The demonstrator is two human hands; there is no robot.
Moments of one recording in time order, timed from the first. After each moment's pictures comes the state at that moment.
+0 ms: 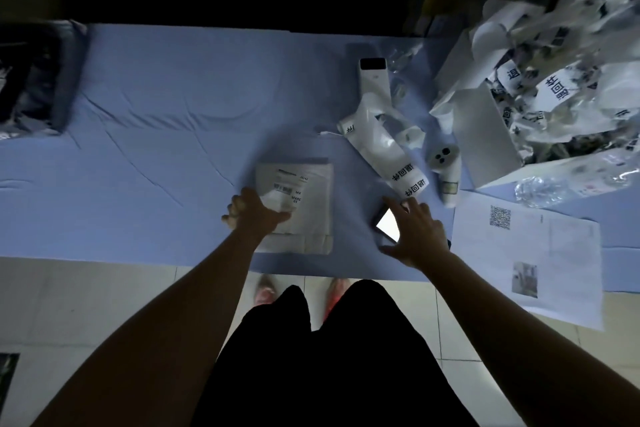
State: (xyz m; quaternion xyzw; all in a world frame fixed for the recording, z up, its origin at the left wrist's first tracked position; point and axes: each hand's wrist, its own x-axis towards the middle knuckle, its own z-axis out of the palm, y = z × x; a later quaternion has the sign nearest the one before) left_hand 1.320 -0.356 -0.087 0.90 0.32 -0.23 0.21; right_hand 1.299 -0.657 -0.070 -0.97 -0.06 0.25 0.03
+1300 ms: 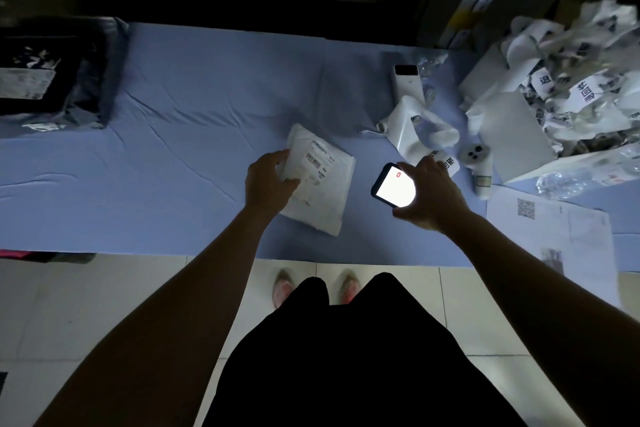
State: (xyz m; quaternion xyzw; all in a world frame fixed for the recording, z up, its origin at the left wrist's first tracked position) left_hand 1.319 -0.262 -0.053 0.90 0.12 -0.05 0.42; right_hand 1.313 -0.554 0.007 -0.98 -0.04 0.18 0.07
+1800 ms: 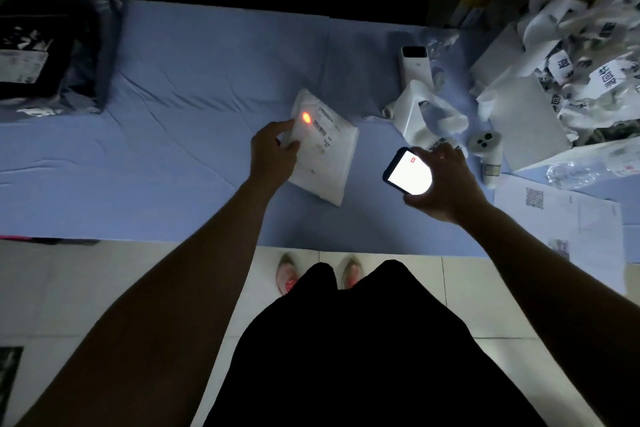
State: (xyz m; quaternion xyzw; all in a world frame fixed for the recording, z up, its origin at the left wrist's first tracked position) left_hand 1.348 -0.263 -0.051 0.86 0.13 -0.02 0.49; right_hand 1.315 -0.565 0.009 -0.98 -0.03 0.16 0.11
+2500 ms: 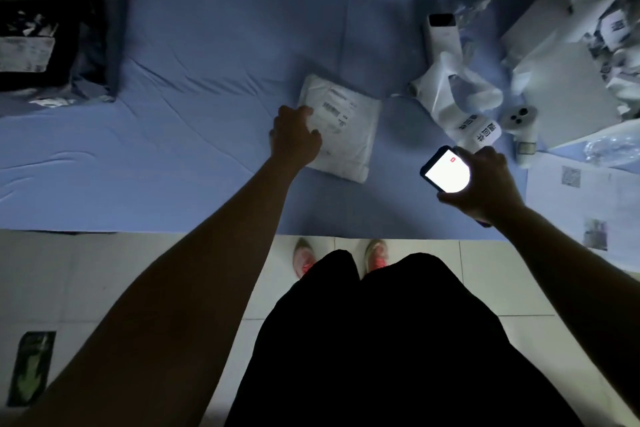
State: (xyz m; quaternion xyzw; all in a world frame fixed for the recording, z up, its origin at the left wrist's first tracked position) left_hand 1.366 -0.255 -0.061 0.93 0.11 -0.15 0.32; right_hand 1.294 -0.575 -0.024 -0.98 0.05 0.17 0.09
